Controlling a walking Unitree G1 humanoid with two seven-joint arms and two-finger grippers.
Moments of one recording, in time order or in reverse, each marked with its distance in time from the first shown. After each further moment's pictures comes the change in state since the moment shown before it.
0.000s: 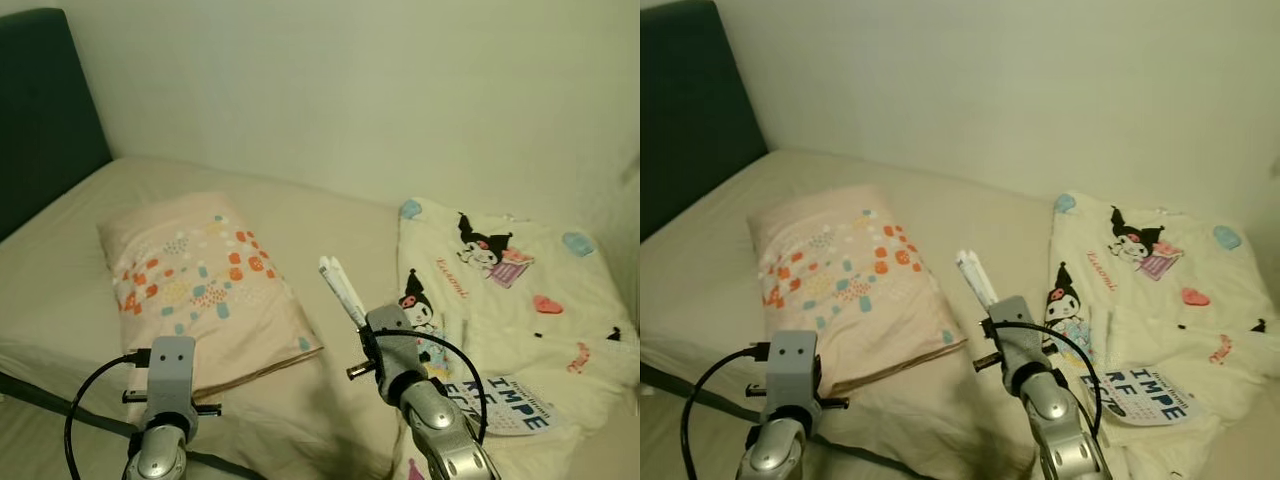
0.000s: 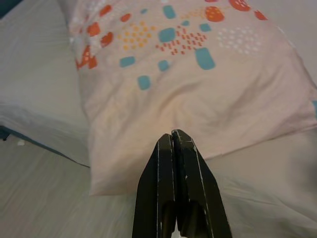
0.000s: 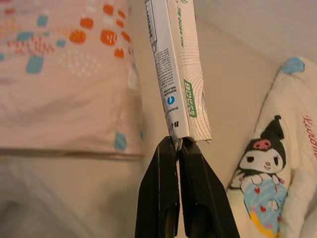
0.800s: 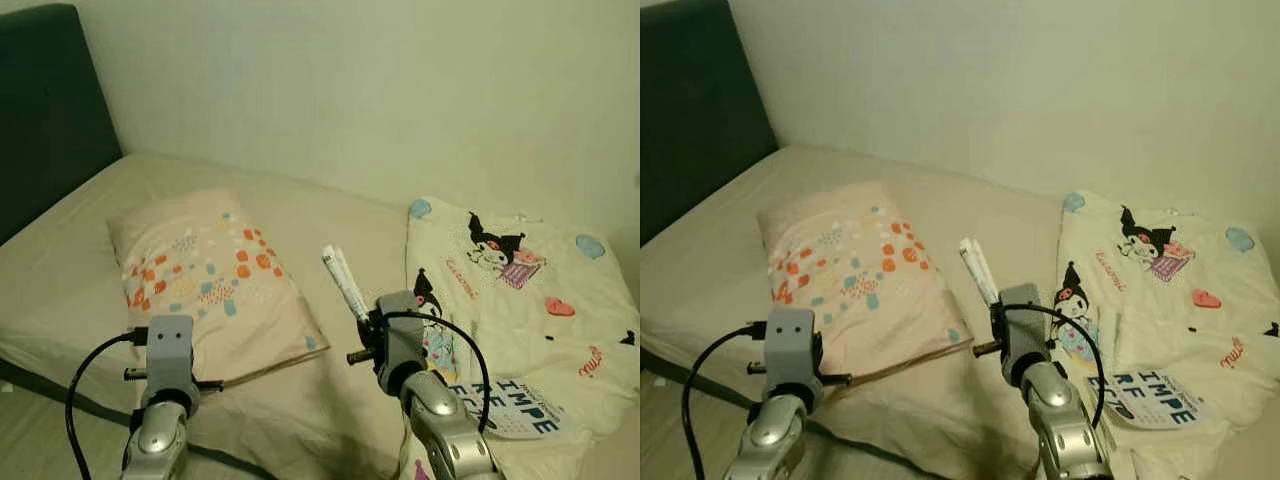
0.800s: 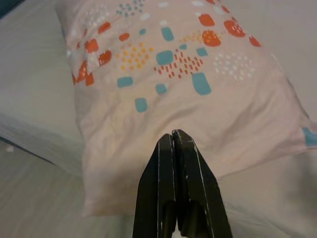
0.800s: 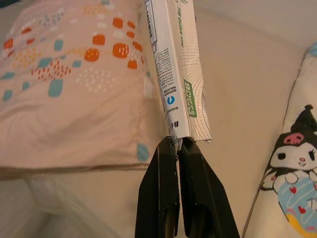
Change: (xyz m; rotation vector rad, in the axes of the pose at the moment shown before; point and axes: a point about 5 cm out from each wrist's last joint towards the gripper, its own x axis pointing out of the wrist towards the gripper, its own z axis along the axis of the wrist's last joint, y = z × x) left arm 0.017 -0.004 0.023 -0.057 -0.032 -0.046; right arm 0.003 -0.003 0.014 0.135 -0.008 0.024
